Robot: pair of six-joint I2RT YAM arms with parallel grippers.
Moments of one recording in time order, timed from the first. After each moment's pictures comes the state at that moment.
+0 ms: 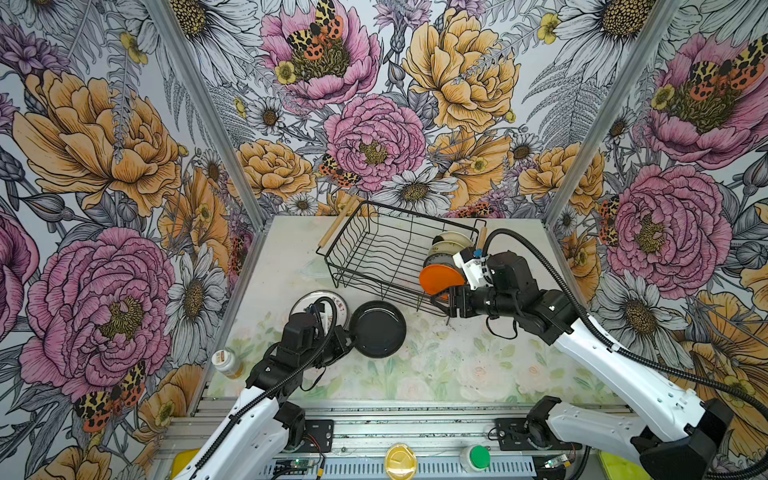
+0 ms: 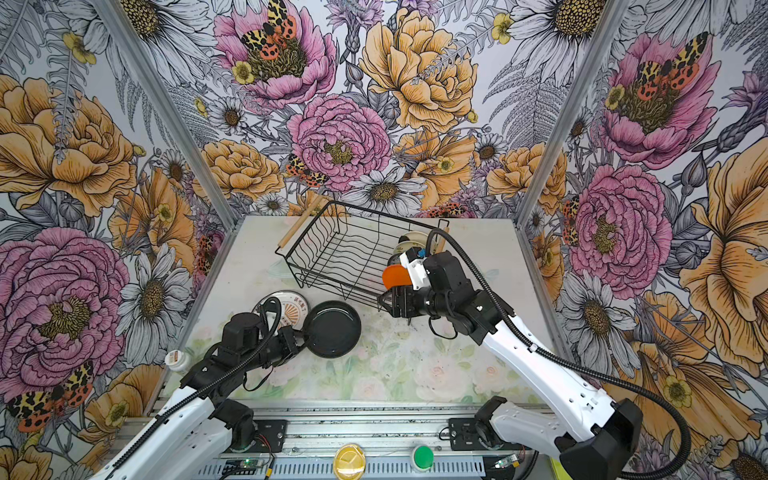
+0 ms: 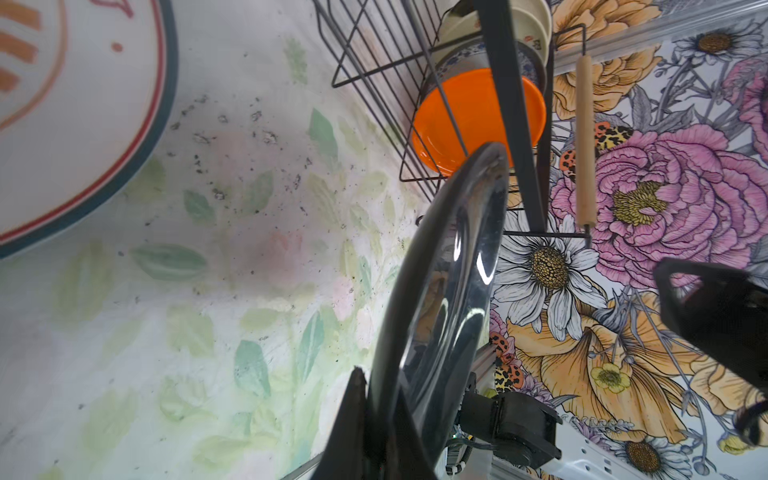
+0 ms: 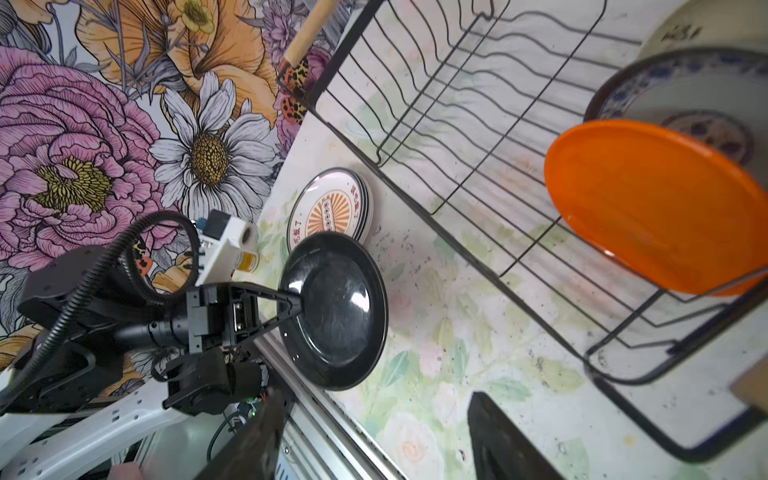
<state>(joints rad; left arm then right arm) -0.38 0.63 0.39 -0.41 0.43 -0.95 0.60 1.13 1.17 -0.68 -0.32 0.47</state>
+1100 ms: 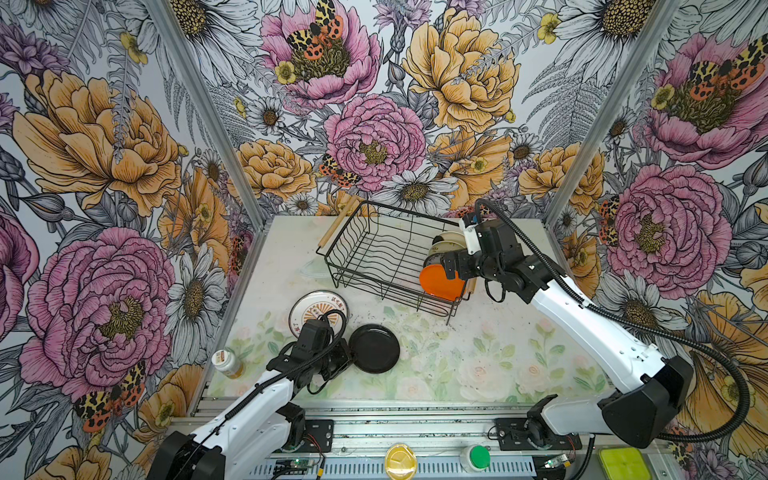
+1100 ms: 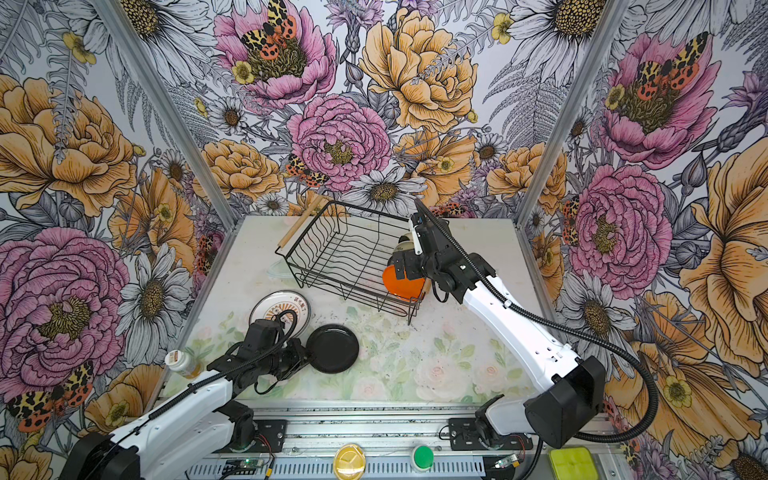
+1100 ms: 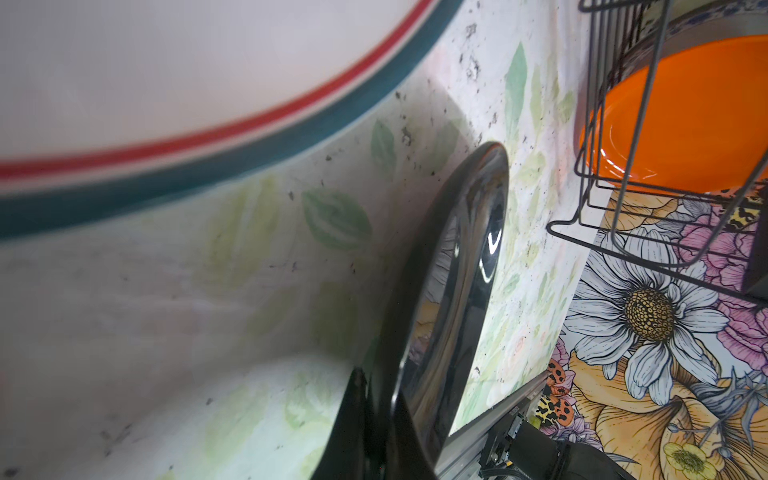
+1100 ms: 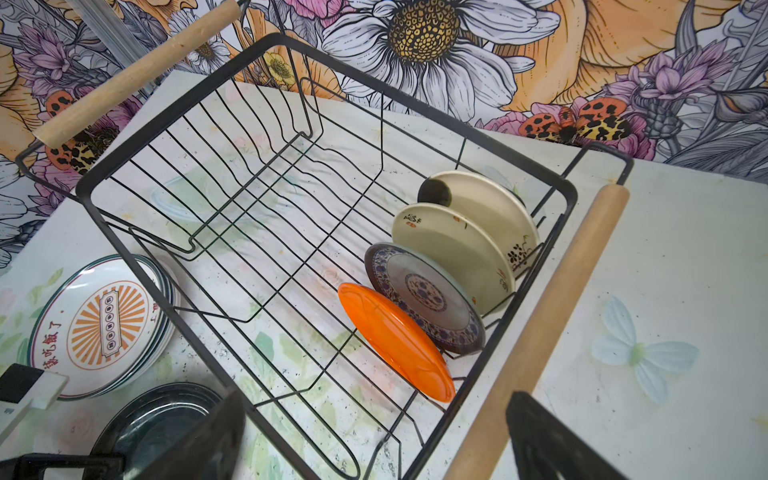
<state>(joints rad) -0.38 0.89 0.27 -0.28 0.38 -1.00 0.52 1.37 1.38 -0.73 0.09 0.18</state>
